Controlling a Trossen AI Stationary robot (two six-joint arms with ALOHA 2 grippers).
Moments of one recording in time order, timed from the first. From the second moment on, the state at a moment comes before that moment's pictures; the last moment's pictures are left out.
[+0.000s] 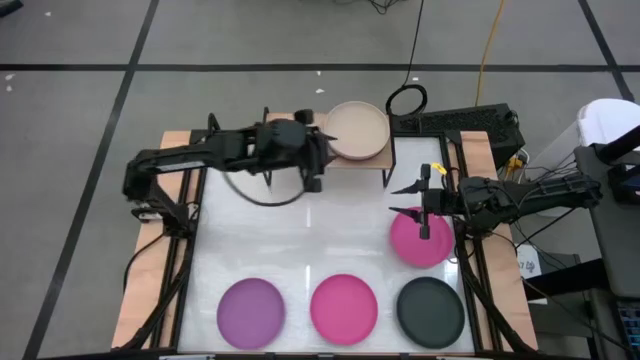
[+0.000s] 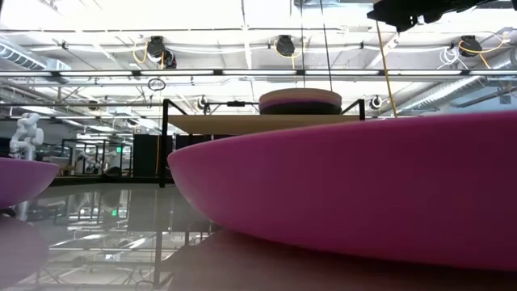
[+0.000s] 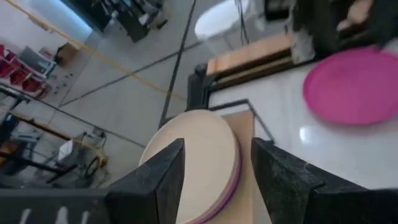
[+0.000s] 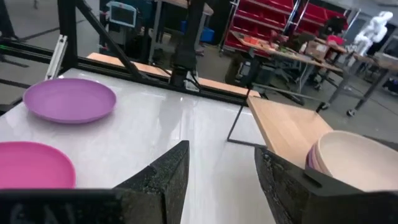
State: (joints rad) left arm 0.08 1.63 1.81 -0.62 -0.32 0.47; right arm 0.15 0.62 0.55 -0.12 0.24 -0.21
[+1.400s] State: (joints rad) left arm -0.11 1.27 0.75 0.58 -0.32 0.22; right arm 0.15 0.69 0.48 -0.10 0.27 -0.10
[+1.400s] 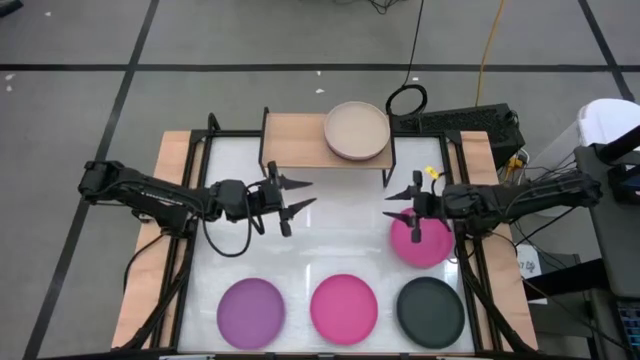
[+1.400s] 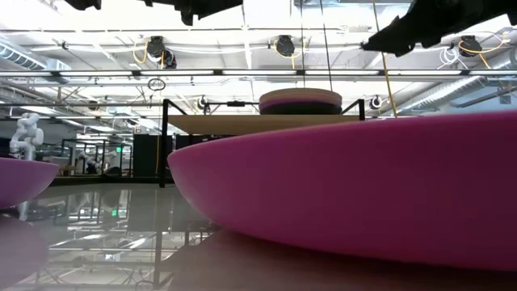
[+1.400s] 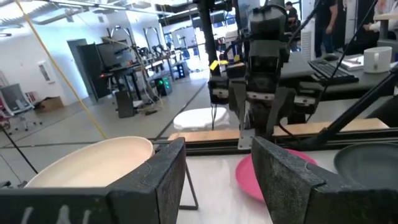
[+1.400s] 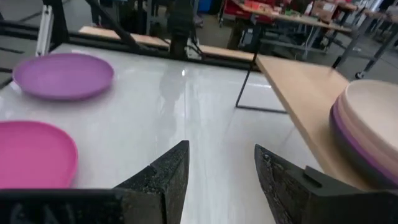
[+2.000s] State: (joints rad) left arm -0.11 1.27 0.75 0.58 -0.32 0.19; right arm 0.12 0.78 0.48 -0.11 0.27 -0.06
